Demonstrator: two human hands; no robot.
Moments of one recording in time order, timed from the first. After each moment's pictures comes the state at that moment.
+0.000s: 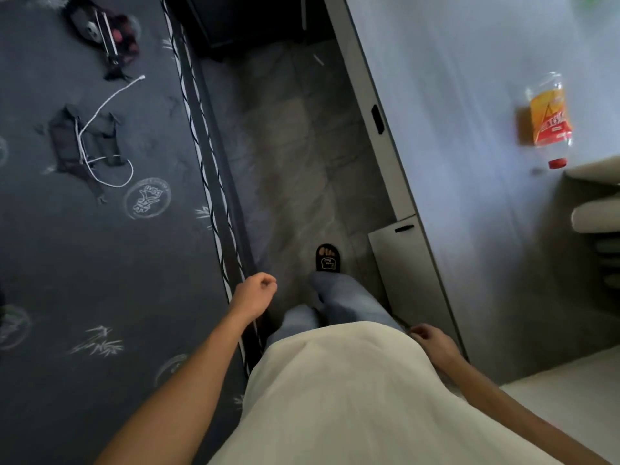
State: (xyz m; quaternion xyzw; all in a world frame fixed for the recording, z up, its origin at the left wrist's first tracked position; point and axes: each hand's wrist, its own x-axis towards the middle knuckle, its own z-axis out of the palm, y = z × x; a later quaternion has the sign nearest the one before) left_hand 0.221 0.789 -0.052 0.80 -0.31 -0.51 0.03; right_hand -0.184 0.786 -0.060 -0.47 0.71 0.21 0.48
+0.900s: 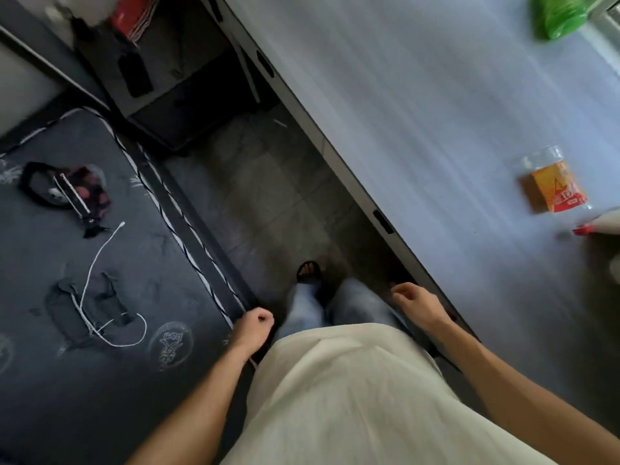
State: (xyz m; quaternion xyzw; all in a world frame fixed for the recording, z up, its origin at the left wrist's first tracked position) left_hand 0.369 0.480 -0.051 0.76 -0.37 -0.52 -0.10; right_hand 0.000 0.465 -0.052 -0.43 0.74 0.06 0.50
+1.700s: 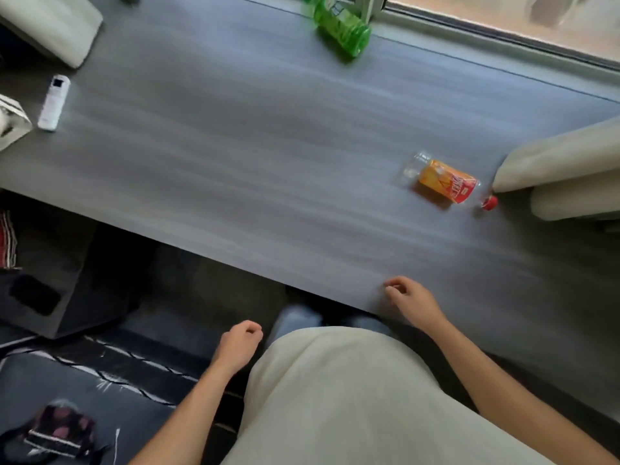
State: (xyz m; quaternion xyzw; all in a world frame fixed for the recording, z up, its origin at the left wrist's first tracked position) left_hand 0.255 0.182 -0.030 0.60 -0.60 -0.45 -0.28; right_hand -0.080 0.375 -0.037 -0.15 0.84 -0.19 0.48
